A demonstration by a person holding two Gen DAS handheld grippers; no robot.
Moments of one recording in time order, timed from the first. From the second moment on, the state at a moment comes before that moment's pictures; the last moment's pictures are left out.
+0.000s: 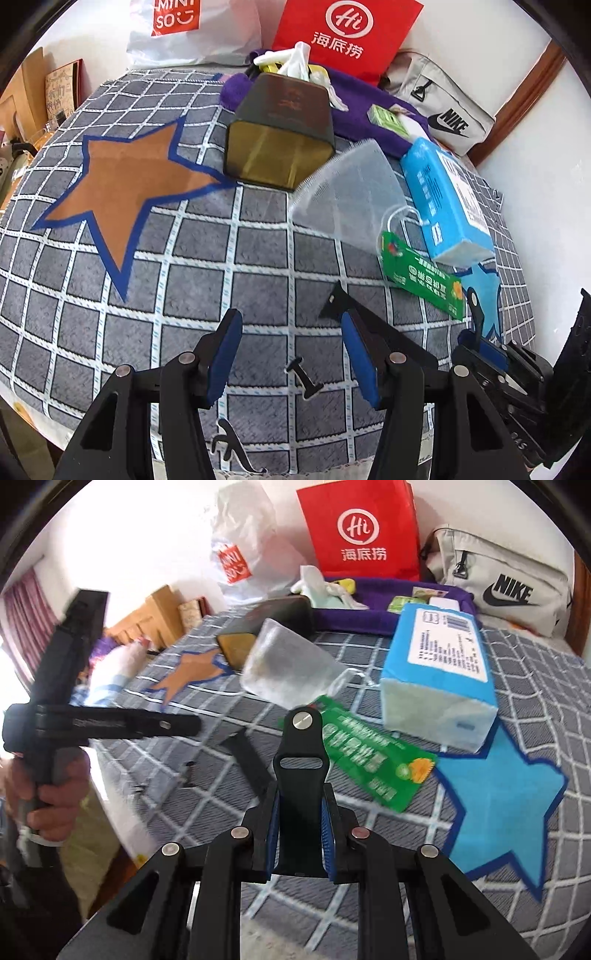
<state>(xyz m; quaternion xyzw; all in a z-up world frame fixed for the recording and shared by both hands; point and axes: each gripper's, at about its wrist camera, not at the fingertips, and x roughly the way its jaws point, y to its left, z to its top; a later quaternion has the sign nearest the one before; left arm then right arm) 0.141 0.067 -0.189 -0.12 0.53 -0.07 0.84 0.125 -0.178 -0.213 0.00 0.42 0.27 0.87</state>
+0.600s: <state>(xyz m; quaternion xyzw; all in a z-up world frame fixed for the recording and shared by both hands) 0.134 -0.001 -0.205 -0.08 0.55 -0.11 0.82 0.119 -0.247 -0.212 0.04 0.41 0.19 0.89</state>
